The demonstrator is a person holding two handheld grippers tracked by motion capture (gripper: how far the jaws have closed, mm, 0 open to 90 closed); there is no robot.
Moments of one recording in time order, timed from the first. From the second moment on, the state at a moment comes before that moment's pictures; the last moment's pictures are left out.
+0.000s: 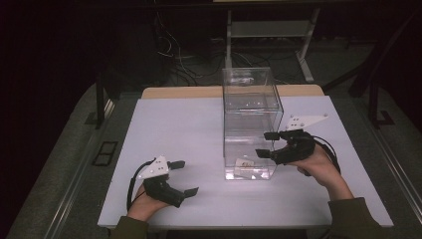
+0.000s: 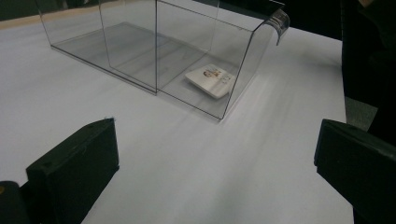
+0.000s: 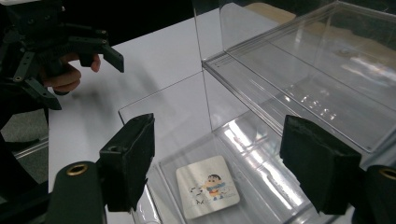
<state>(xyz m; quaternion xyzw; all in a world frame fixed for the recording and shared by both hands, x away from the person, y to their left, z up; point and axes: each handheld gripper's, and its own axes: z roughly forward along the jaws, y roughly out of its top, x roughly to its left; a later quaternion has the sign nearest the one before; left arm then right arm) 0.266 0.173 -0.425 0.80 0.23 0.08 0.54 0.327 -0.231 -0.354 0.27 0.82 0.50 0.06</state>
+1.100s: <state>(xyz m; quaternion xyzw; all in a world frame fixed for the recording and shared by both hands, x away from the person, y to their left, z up) 0.268 0.173 -0.427 0.80 0.24 0.08 0.54 0.306 -0.294 -0.371 0.31 0.78 0.53 0.10</state>
